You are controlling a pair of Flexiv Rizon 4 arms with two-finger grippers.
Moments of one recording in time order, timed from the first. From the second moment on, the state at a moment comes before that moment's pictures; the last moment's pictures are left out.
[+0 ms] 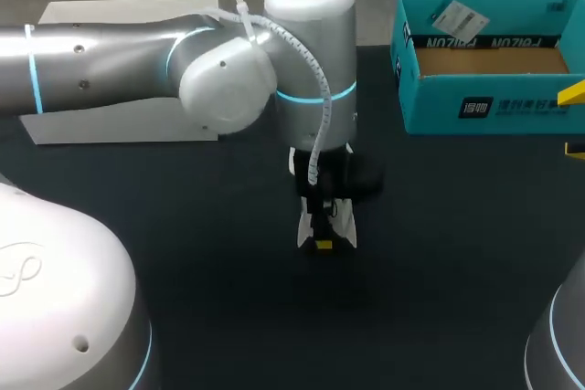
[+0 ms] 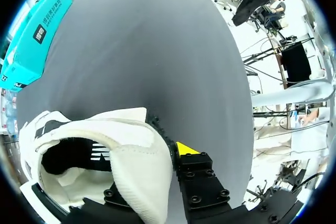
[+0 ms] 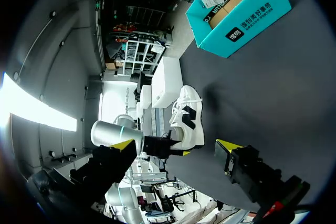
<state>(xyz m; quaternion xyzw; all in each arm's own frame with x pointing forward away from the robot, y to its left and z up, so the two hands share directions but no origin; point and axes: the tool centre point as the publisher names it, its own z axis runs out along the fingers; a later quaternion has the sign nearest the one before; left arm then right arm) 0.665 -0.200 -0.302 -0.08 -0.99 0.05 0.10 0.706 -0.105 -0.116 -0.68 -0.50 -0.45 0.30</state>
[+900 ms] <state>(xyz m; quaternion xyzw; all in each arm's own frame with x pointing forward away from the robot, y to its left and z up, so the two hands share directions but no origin) 0.665 -0.188 -0.159 -0.12 -0.99 0.08 0.09 0.706 -0.105 -0.116 -0.68 -0.50 -0.45 0.30</state>
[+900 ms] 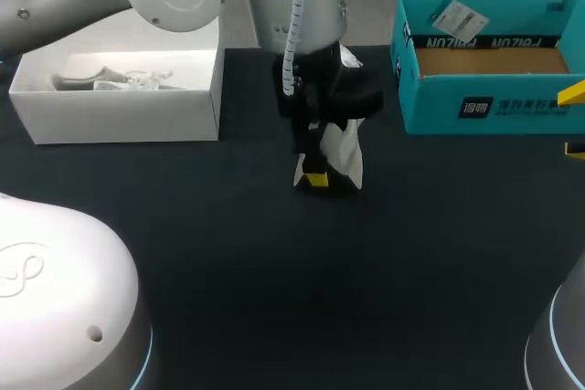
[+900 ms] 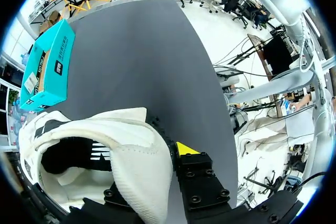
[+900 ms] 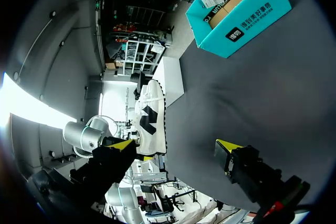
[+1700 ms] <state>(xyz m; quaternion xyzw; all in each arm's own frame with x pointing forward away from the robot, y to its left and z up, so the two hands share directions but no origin) 0.737 -0.118 -0.166 -0.10 -0.99 0.05 0.06 0.706 -0.105 -0.116 -0.68 -0.50 -0.45 0.30</state>
